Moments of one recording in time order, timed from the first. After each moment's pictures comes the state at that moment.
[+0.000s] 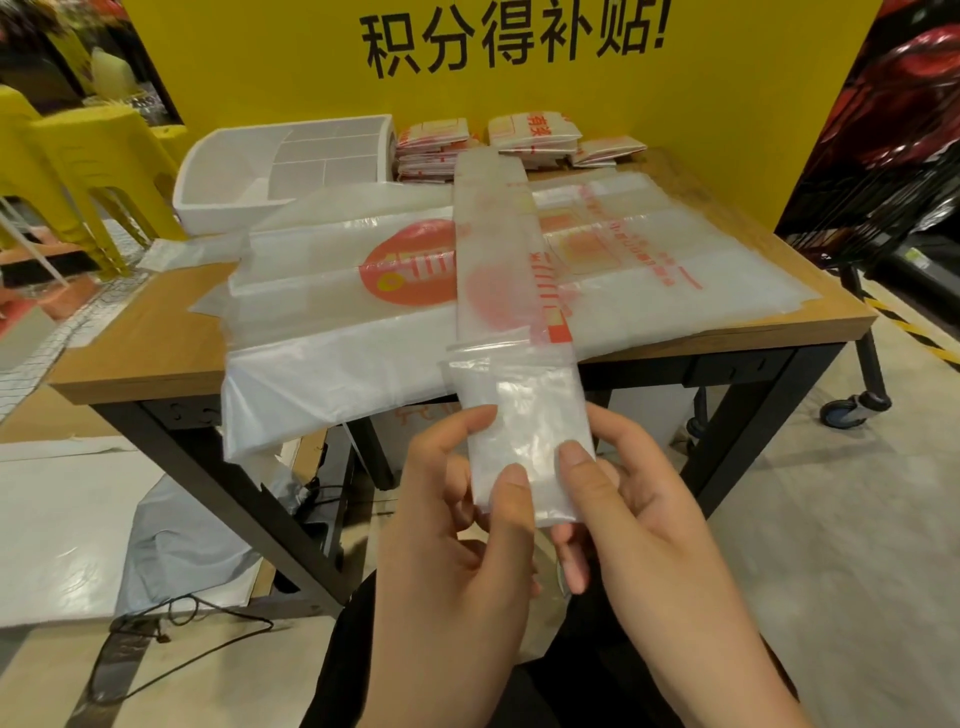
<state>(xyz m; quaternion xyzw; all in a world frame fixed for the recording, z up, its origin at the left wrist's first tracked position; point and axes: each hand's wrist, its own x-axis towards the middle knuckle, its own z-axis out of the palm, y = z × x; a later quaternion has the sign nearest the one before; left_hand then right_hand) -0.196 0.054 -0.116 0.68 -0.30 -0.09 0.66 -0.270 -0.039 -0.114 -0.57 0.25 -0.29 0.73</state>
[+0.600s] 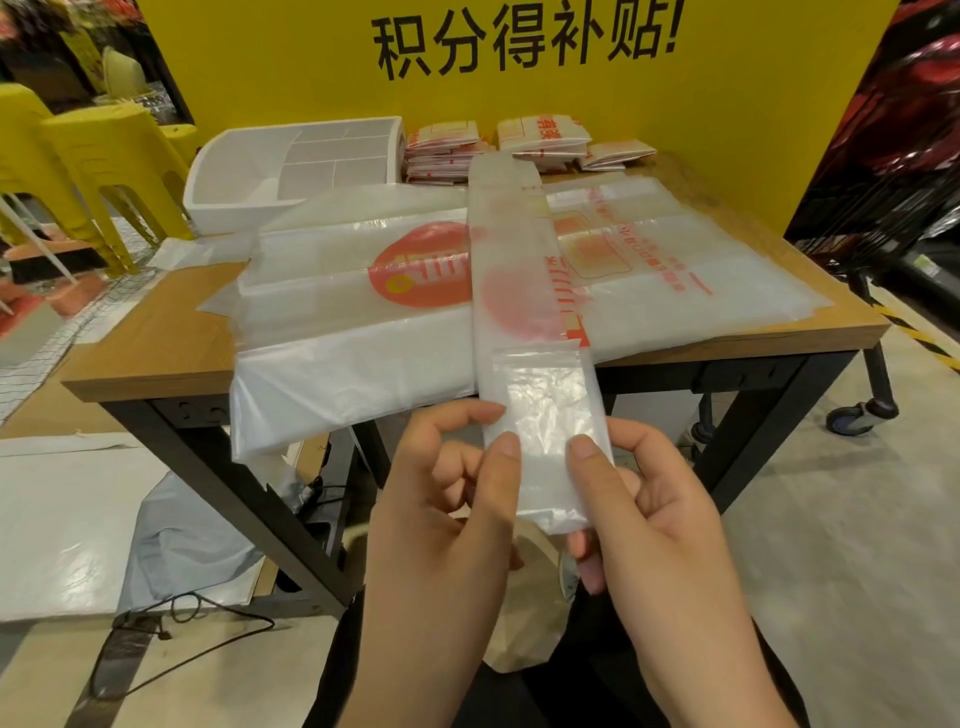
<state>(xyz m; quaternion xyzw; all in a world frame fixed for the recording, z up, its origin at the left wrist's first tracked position) -0.181 0.050 -0.107 0.67 -0.29 -0.11 0.67 -0.267 -0.034 -0.109 -0.54 0.30 -0.32 0.72</state>
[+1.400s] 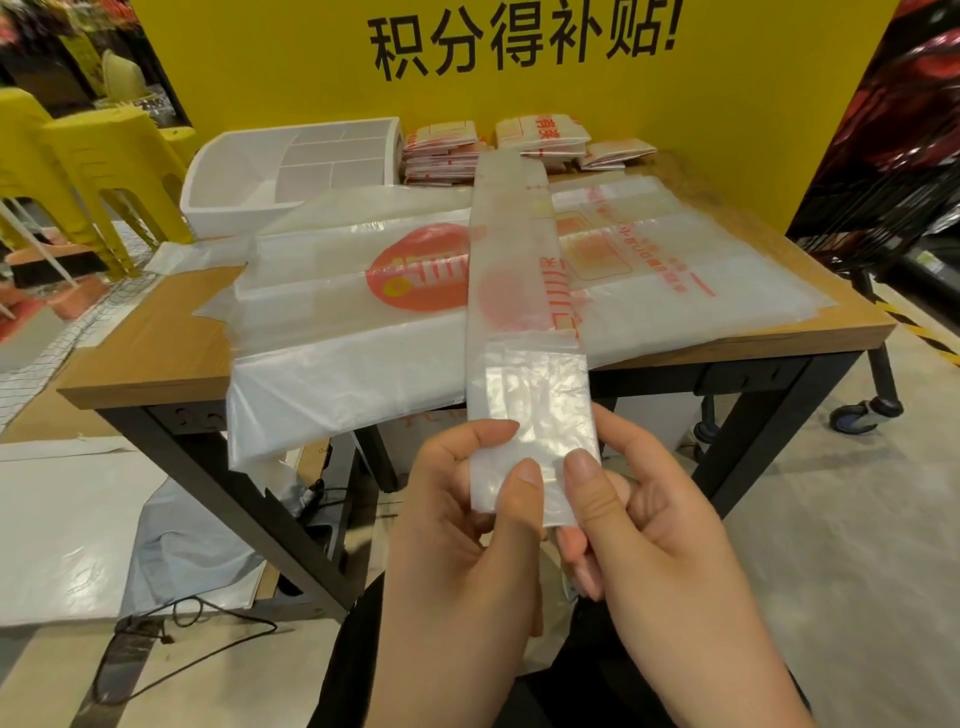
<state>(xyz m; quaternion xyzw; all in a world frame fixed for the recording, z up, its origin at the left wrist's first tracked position) -0.194 0.050 -0.096 0.66 -0.22 -0.20 0.69 -0.268 -0.035 -0.109 -0.55 0.24 -0.30 0.74</state>
